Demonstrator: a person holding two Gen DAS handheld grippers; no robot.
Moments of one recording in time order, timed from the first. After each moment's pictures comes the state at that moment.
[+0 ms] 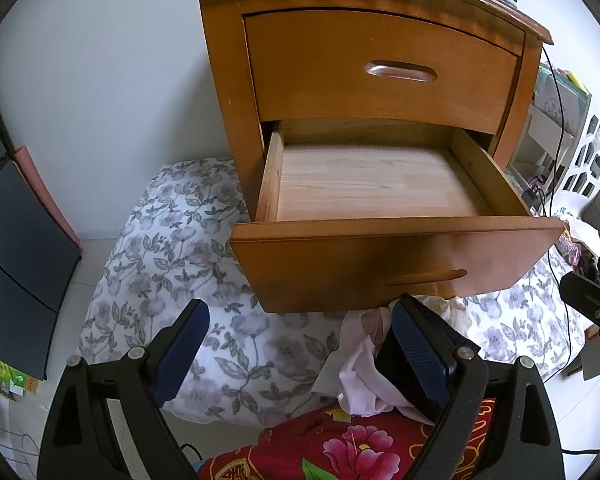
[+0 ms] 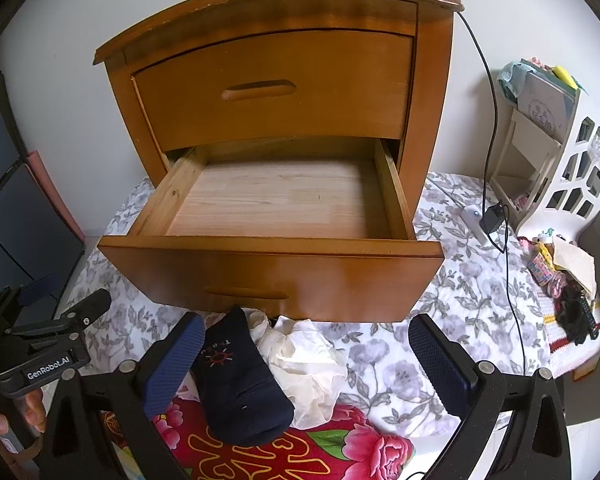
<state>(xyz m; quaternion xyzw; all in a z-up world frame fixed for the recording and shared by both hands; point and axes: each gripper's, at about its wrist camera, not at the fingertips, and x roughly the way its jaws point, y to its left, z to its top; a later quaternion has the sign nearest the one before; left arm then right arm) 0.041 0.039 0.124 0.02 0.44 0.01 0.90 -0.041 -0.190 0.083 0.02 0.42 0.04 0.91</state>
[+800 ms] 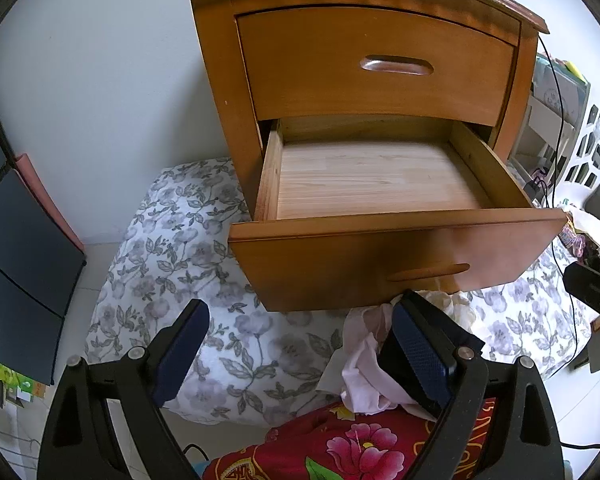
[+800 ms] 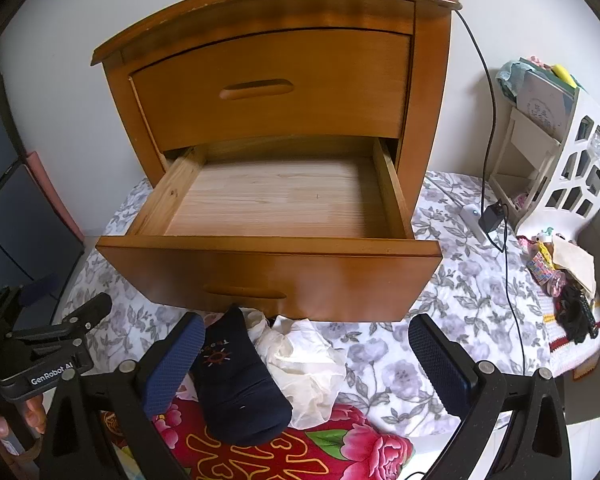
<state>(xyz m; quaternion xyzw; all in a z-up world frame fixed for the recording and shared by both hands) 0.042 0.037 0.124 0.04 0.44 0.02 0.90 -0.041 -0.191 0.081 0.02 0.42 0.04 0.91</state>
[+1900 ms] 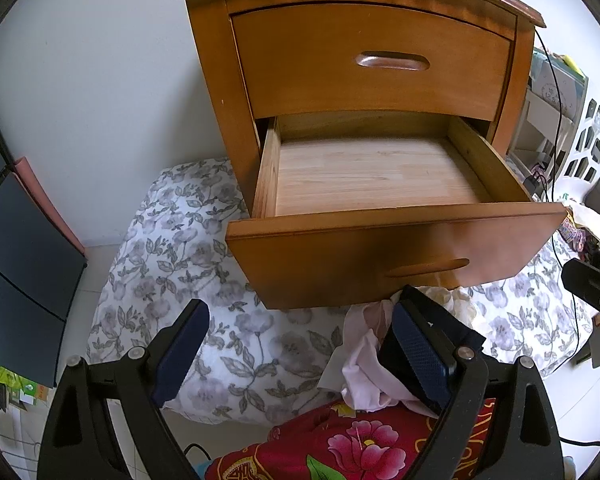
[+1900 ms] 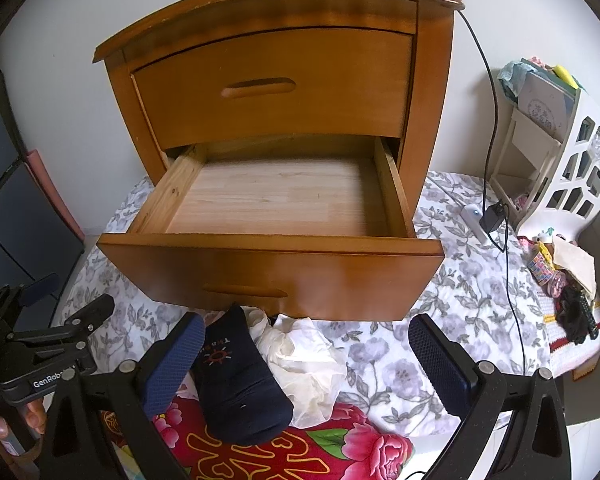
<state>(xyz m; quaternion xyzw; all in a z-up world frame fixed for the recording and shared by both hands) 0.041 0.036 0.124 0.05 0.44 0.01 0.90 -0.041 -0.190 0.081 0.02 0.42 0.04 0.90</state>
